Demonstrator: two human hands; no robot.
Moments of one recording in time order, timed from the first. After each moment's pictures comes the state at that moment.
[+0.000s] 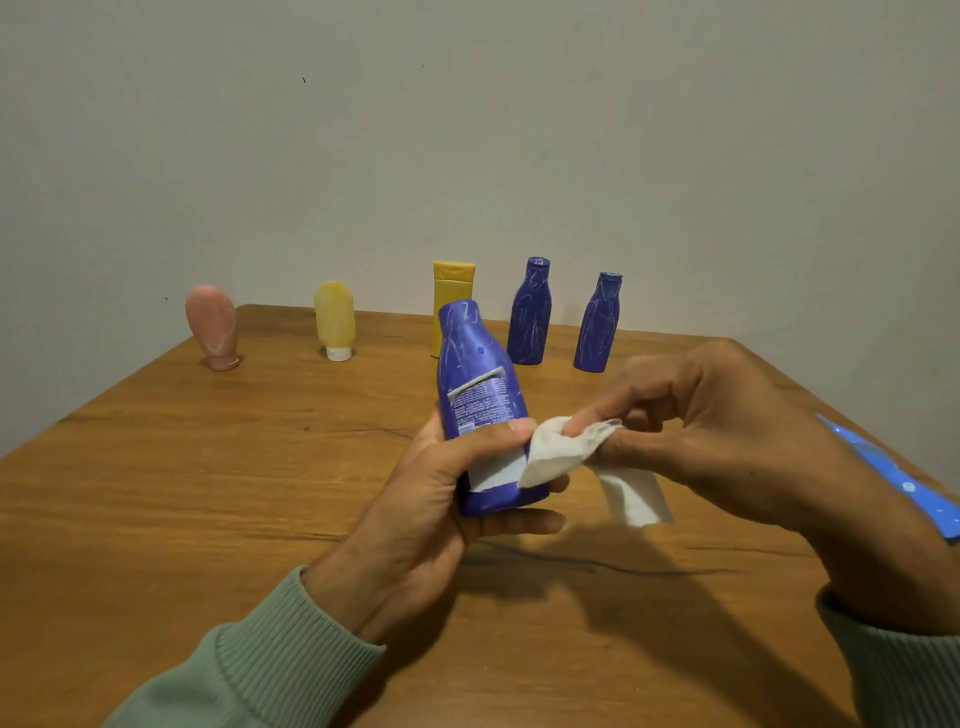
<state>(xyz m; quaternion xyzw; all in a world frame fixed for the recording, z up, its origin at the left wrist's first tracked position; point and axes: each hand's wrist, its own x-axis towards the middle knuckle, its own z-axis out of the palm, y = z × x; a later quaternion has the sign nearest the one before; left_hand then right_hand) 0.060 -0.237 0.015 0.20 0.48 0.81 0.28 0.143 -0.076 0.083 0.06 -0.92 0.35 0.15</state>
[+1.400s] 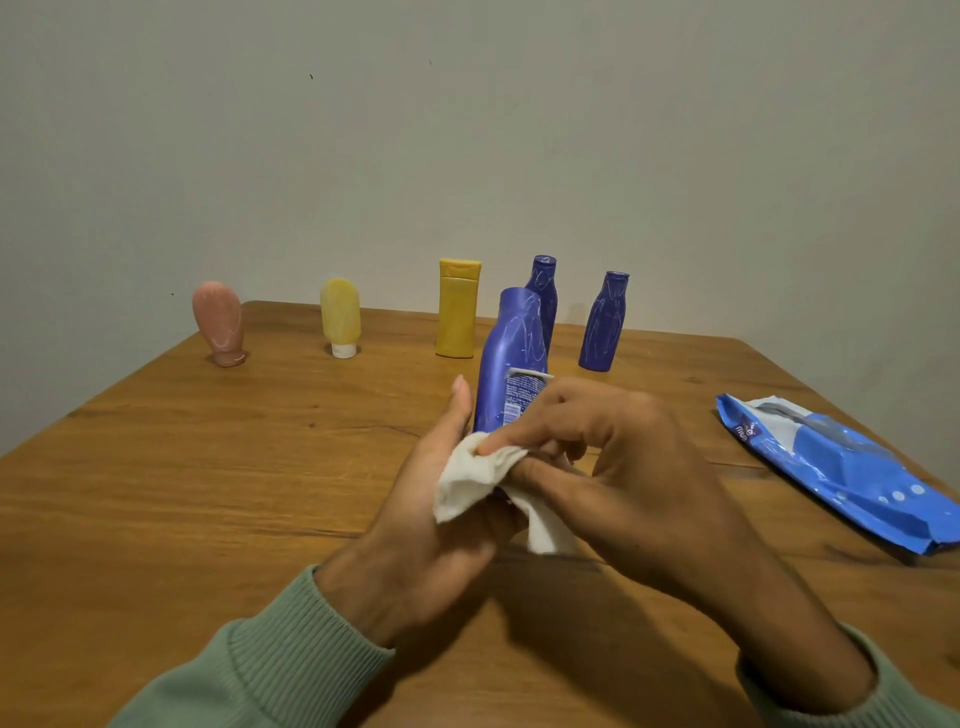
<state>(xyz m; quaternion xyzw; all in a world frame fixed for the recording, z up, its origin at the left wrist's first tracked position) 0.052 -0.234 0.004 0.13 0.34 0.84 0.40 0.128 -0.119 0.049 0.12 -0.90 0.33 0.26</state>
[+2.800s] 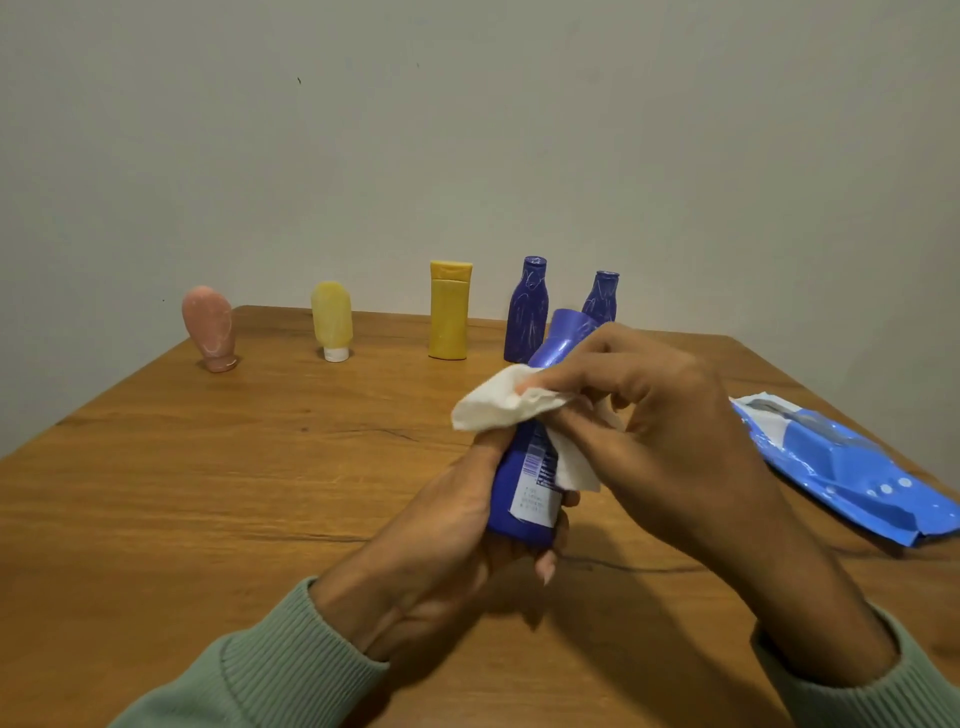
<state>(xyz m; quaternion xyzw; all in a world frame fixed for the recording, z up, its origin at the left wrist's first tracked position) 0.070 -0.231 0.008 0.19 0.48 0.77 0.38 0.128 -0.101 0.058 0.07 -0.89 0.27 0.35</state>
